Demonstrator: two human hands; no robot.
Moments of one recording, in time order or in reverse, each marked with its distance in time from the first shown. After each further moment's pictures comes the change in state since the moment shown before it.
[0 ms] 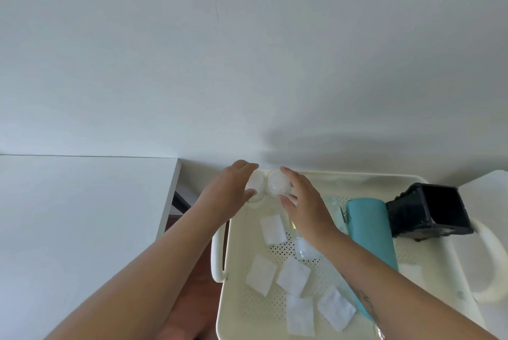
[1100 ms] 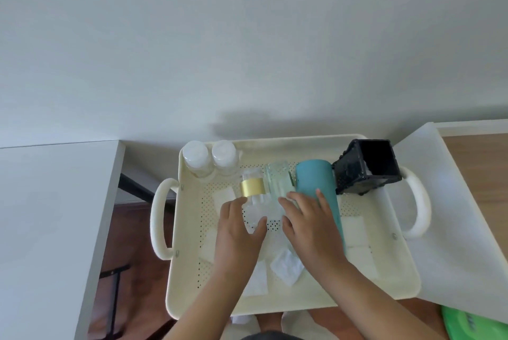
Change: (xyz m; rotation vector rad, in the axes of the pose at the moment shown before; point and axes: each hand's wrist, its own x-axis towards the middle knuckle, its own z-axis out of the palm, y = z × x) left_hand -0.083 0.090 0.153 -0.465 0.266 -0.282; right_hand -0.118 0.050 -0.055 -0.807 0.118 -0.095
